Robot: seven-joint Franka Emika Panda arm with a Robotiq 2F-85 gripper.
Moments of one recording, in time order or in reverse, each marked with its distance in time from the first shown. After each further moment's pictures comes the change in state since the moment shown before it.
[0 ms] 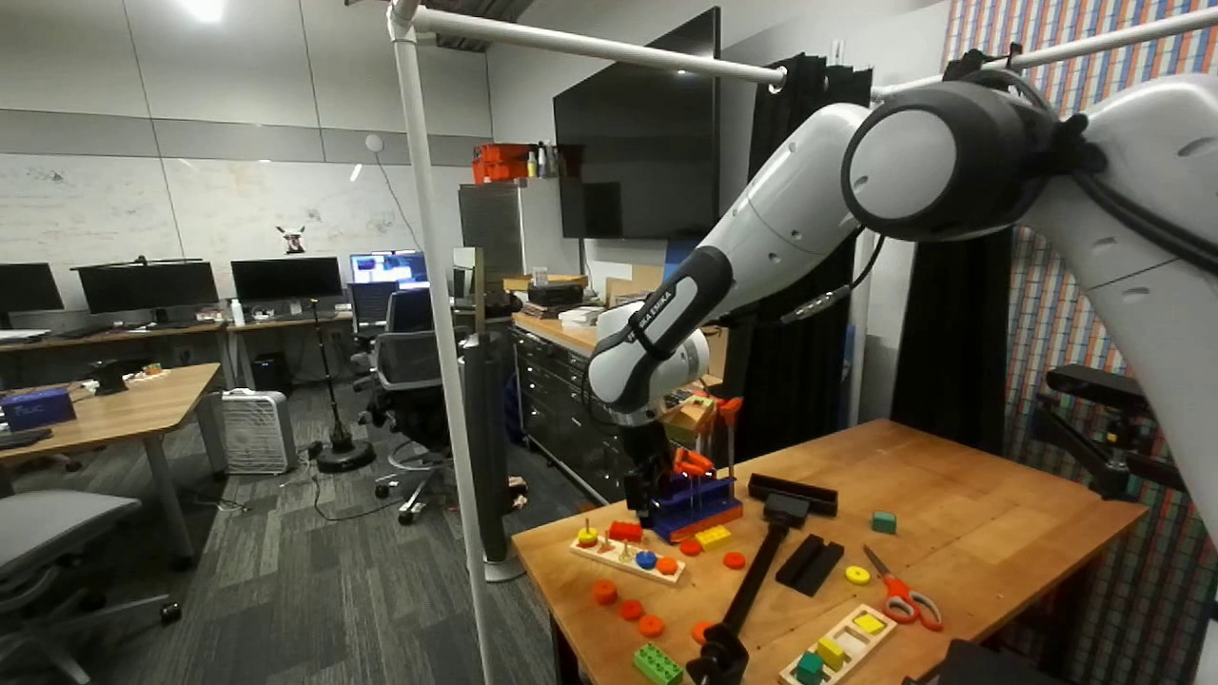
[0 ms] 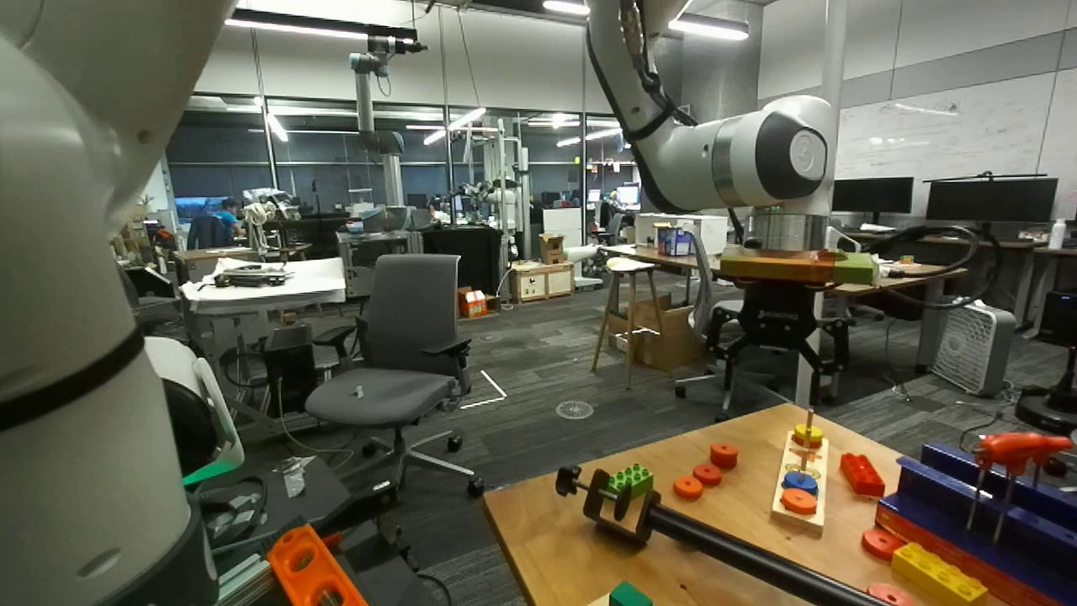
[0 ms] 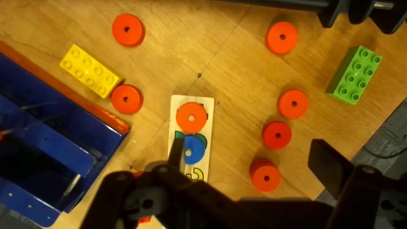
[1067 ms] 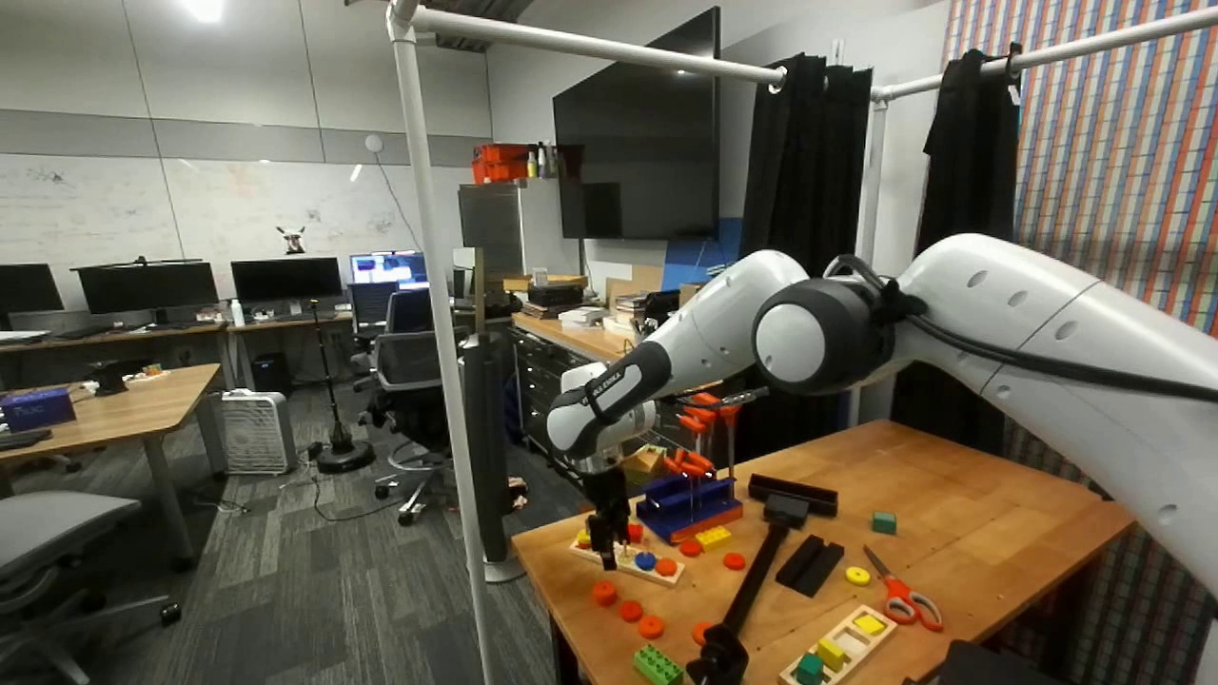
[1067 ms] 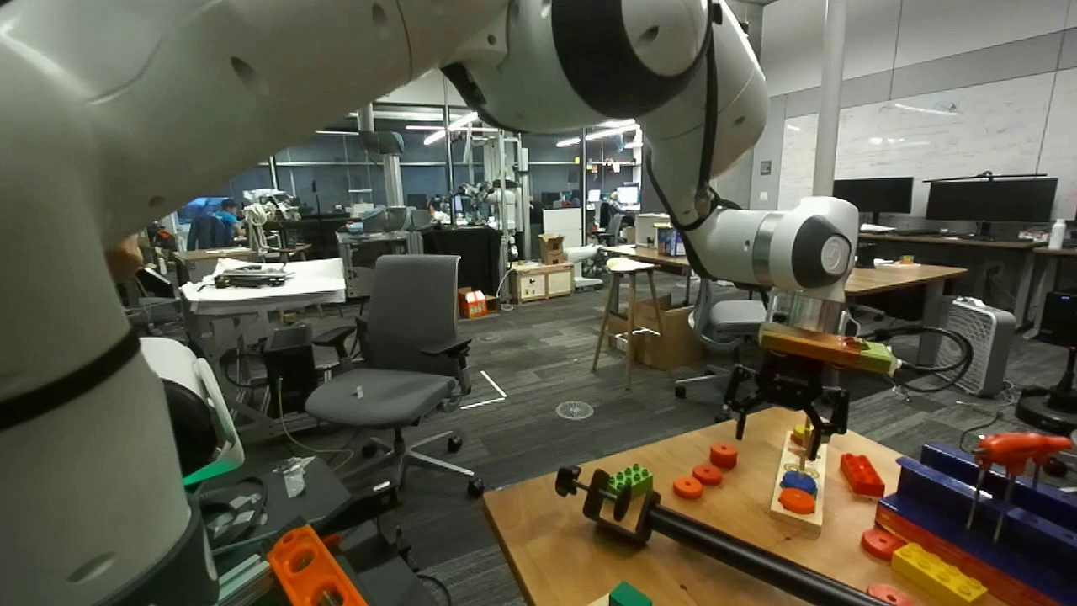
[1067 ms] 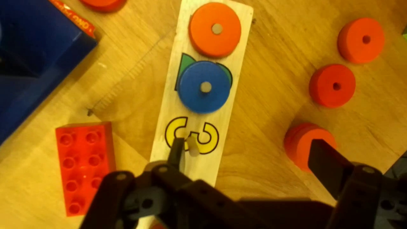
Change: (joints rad) arm -0.052 0.504 0.093 0.614 0.009 -0.209 -0.147
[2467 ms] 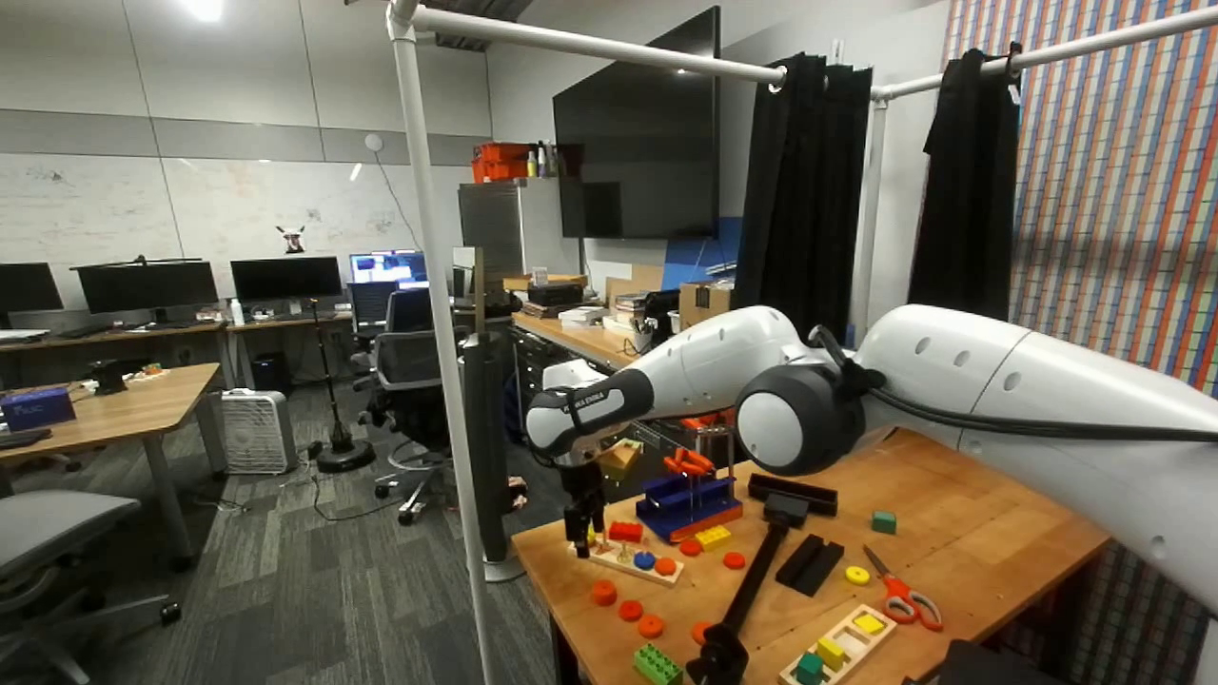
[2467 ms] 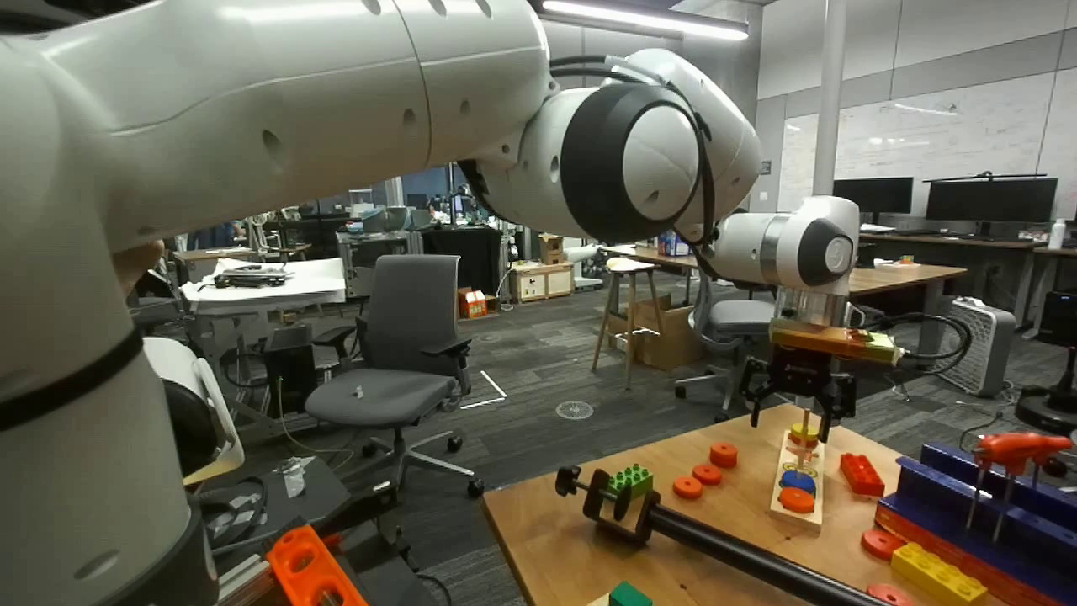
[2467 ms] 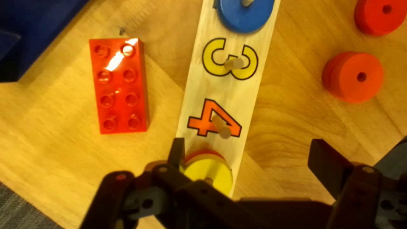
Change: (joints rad) arm 0.033 0.251 -0.003 0.458 0.000 -0.129 0.003
